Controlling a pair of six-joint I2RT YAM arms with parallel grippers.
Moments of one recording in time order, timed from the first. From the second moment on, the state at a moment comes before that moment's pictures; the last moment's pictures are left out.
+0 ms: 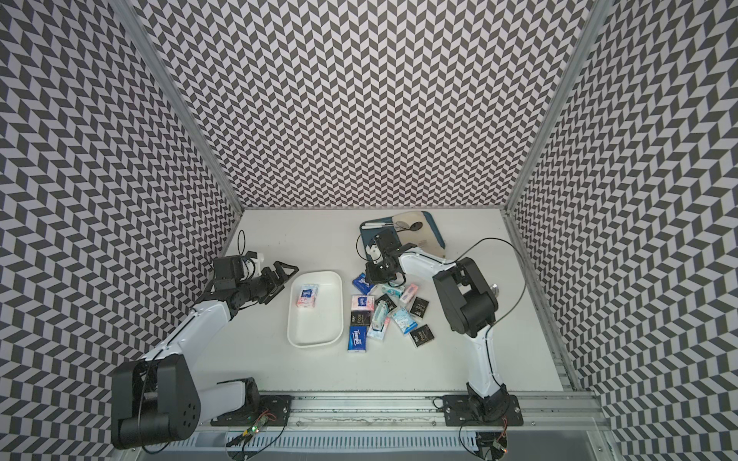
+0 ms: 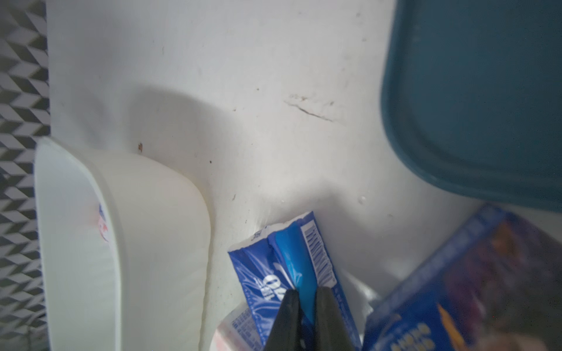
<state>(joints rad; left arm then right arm) 0.12 1.23 0.68 -0.22 0.62 -0.62 0.54 2.04 1.42 -0.44 -0.40 0.40</state>
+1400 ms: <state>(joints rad) 0.12 1.22 0.58 -0.13 0.57 -0.57 0.95 1.98 1.44 -0.19 0.14 1.30</state>
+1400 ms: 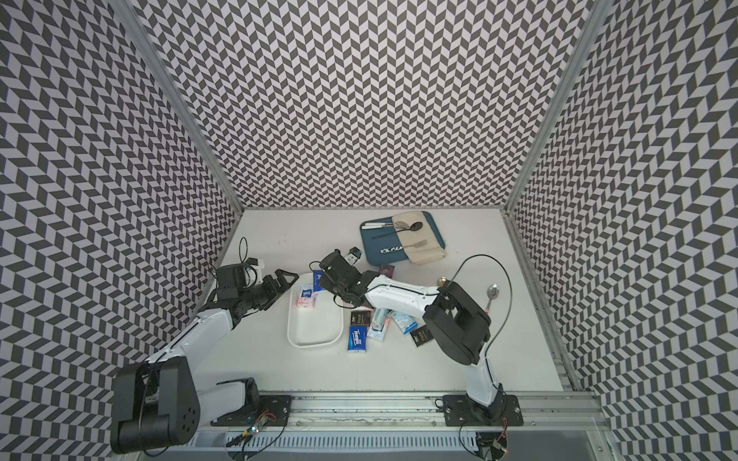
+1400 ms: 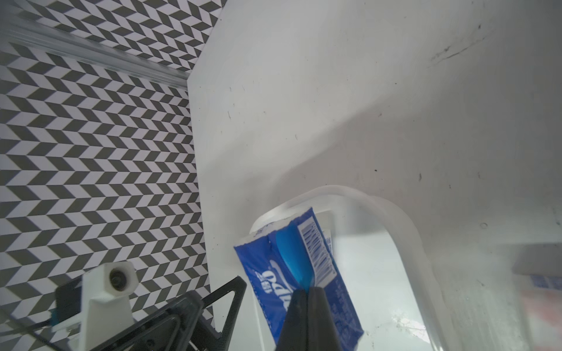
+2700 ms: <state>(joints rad) 0.12 1.24 0.58 -0.11 0.59 -0.57 0.97 2.13 1.55 -0.24 0.11 1.25</state>
